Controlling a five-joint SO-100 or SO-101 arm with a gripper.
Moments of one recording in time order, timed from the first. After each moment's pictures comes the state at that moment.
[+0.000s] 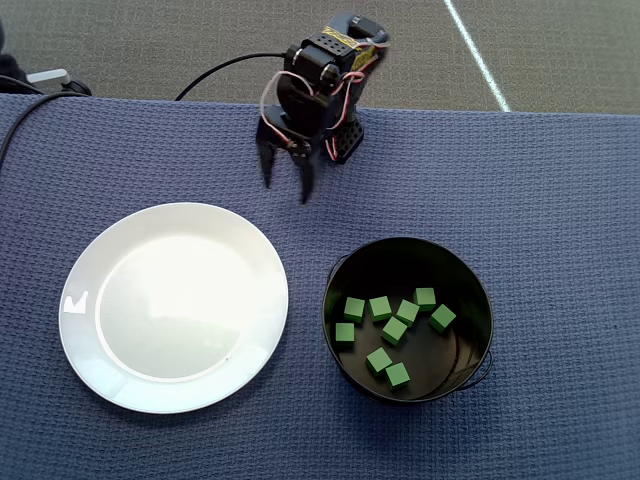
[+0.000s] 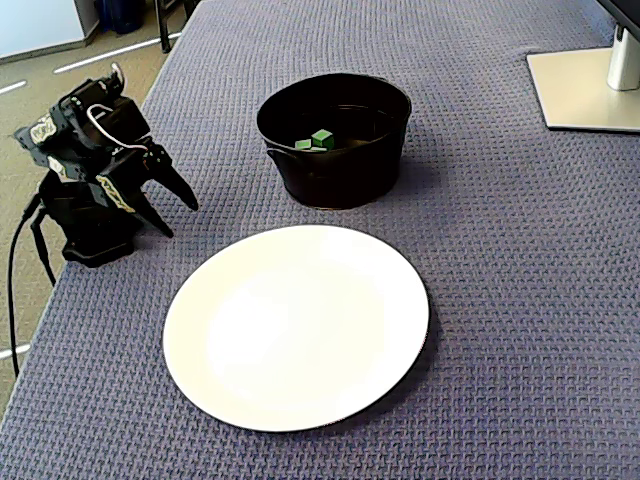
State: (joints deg) arm 32.0 183.8 164.5 84.3 -92.2
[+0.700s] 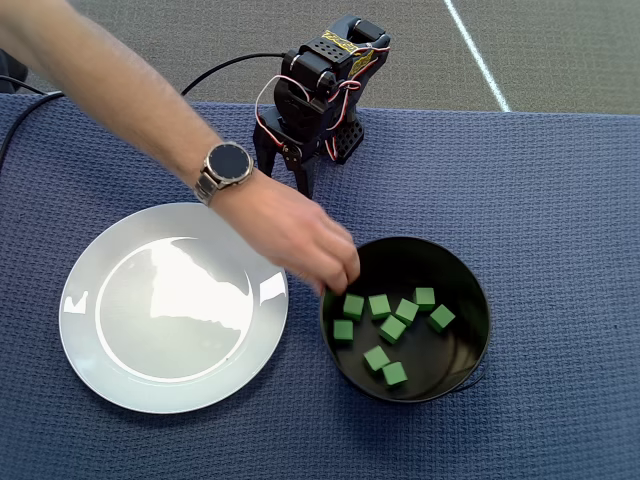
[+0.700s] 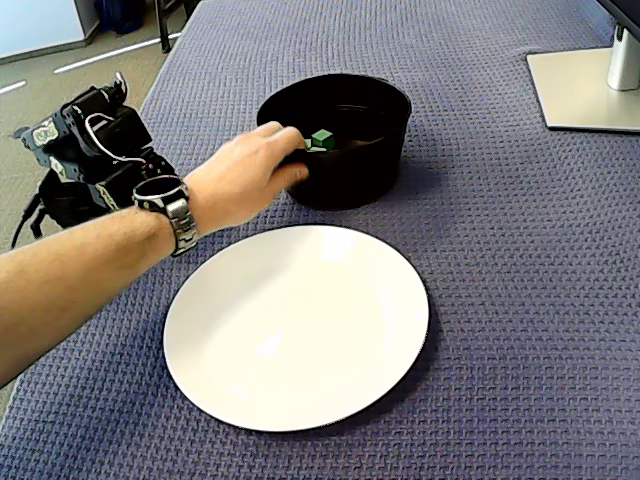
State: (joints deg) arm 29.6 184.3 166.8 84.2 -76.7
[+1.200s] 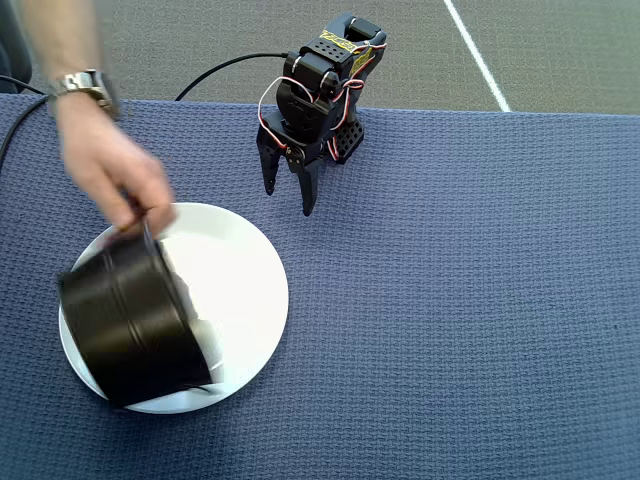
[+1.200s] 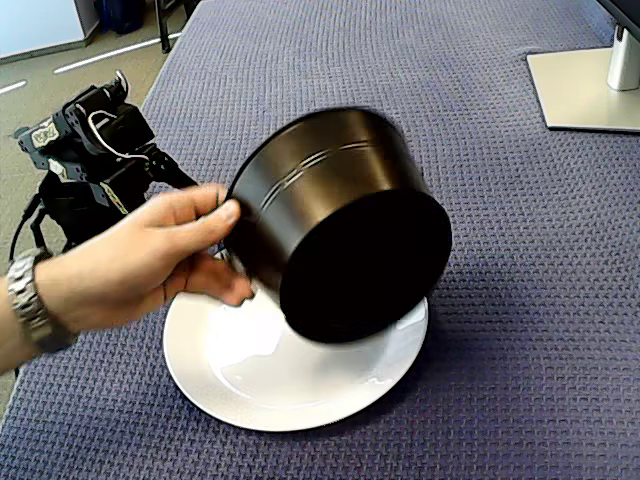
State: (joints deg) arm 25.5 184.3 166.8 83.6 -72.5
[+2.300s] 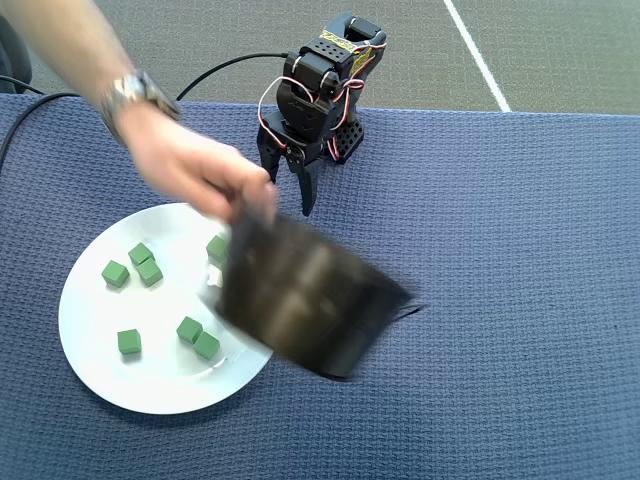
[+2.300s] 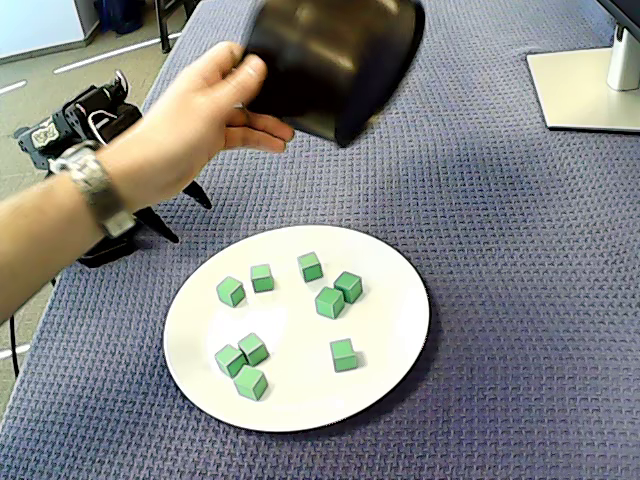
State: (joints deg) arm 25.5 184.3 166.8 83.5 -71.6
